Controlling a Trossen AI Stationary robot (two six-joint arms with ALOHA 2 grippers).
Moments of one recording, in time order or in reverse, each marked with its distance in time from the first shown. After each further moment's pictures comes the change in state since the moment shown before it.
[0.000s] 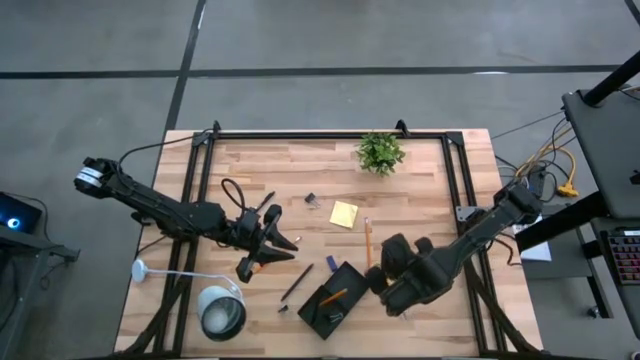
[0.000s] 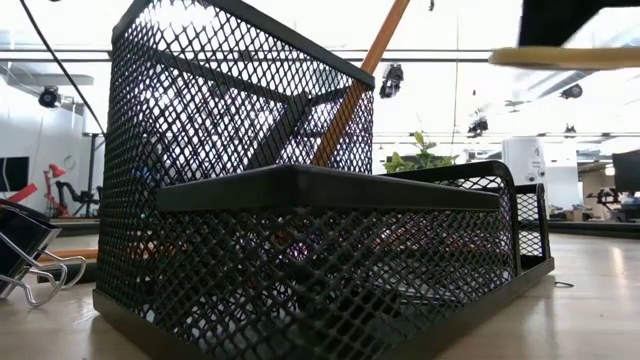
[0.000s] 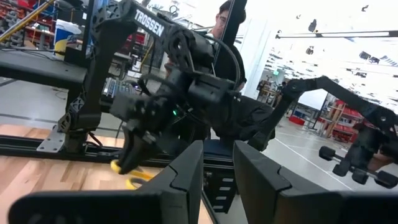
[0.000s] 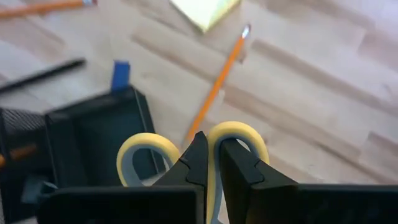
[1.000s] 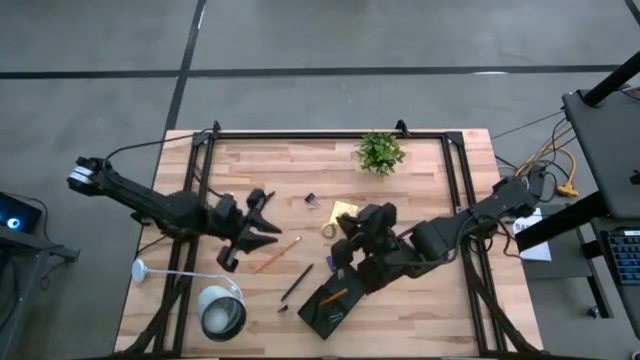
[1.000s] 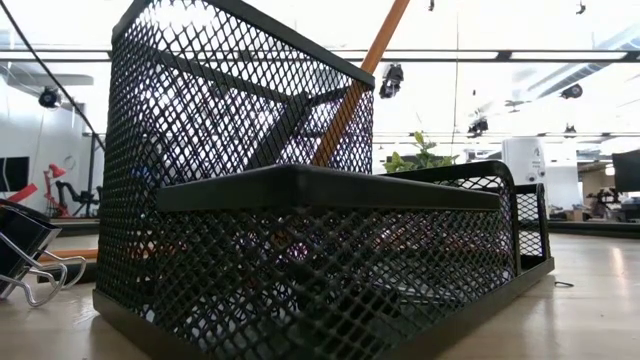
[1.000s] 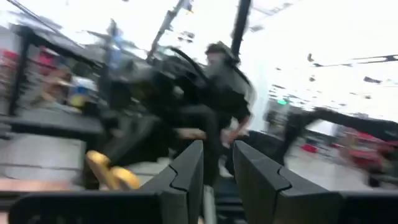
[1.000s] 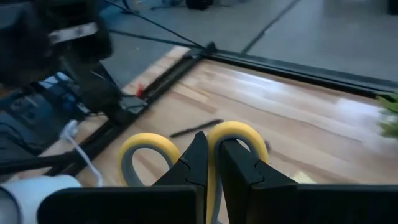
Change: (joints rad) left arm 0.000 -0.154 -0.005 0.014 -0.071 0.104; right arm -0.145 0.010 0.244 0.448 0.515 -0.568
